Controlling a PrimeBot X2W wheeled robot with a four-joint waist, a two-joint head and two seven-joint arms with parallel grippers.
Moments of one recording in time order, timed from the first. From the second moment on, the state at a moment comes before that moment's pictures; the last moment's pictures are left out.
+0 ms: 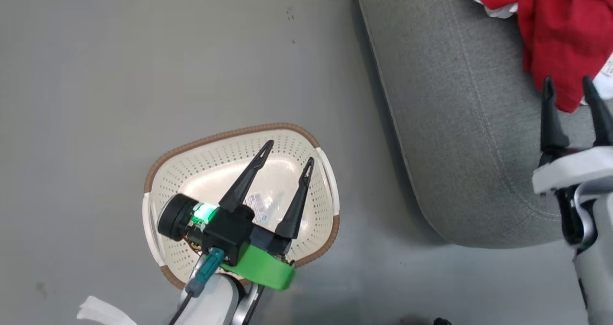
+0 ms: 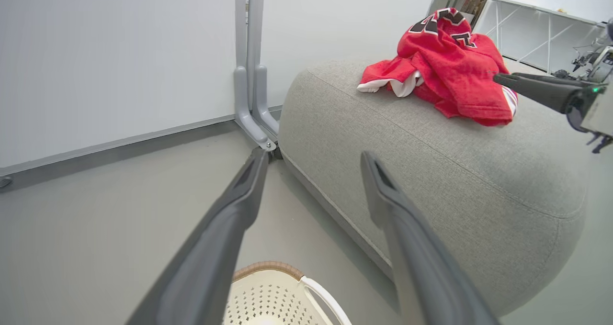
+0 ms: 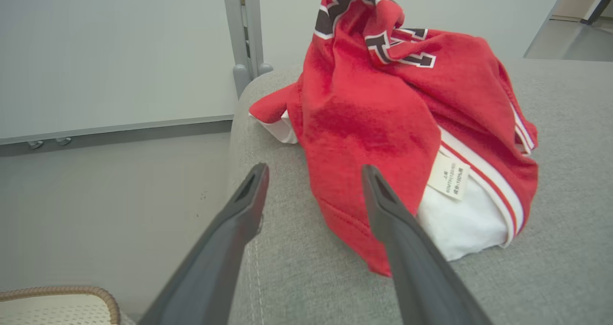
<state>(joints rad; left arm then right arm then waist) -0.26 0.10 -0.51 0.09 -0.15 -0.04 -0.26 -0.42 -0.31 -0.04 0.38 0.32 0.13 -0.26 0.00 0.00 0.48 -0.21</state>
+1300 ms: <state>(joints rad) 0.21 0.05 -0.20 -0.02 -0.23 0.08 -0.26 0.13 -0.19 0.10 -0.02 0.25 0.13 -0.26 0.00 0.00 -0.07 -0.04</state>
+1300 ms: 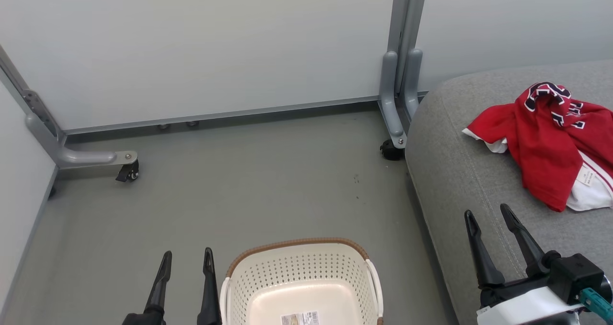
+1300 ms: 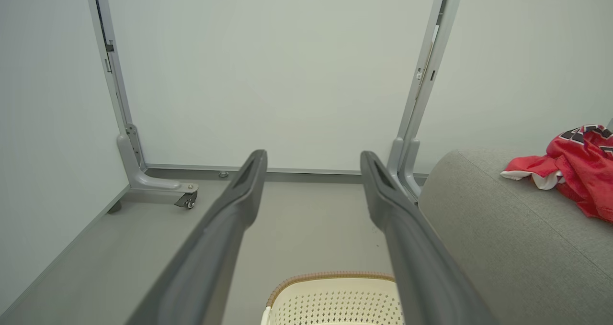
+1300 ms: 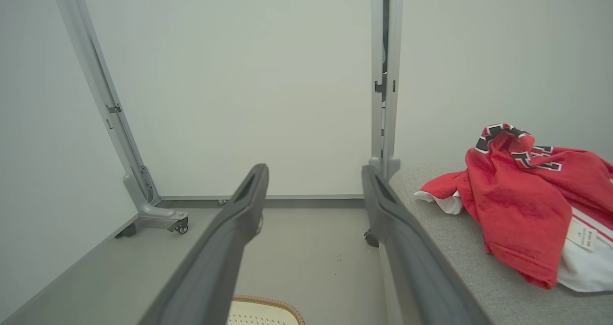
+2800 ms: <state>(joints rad) 0.16 0.07 -0.18 0.10 -0.57 0.04 -0.19 0.11 -0.16 0.09 0.09 0.62 0.13 -0.19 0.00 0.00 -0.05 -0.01</state>
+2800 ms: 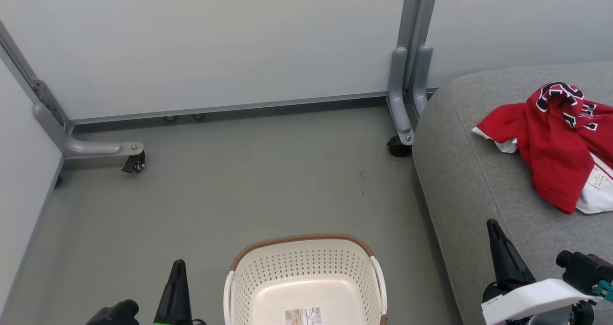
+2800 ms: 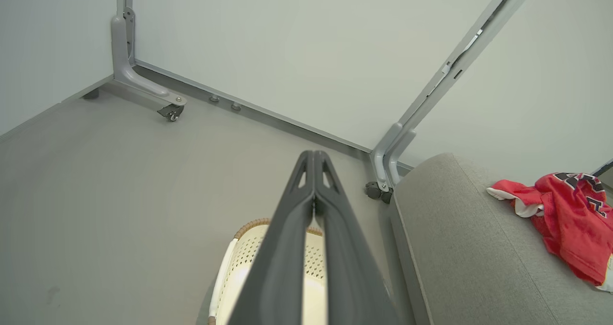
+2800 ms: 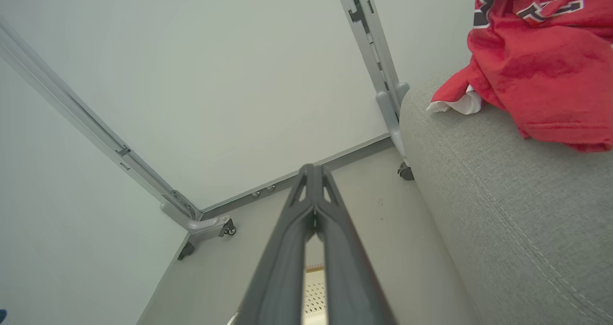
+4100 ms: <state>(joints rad) 0.04 0.08 -0.07 0.17 -1.11 -0.04 -0.07 0.01 -0.13 0.02 0.16 1.12 0.13 -0.06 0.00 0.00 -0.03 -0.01</state>
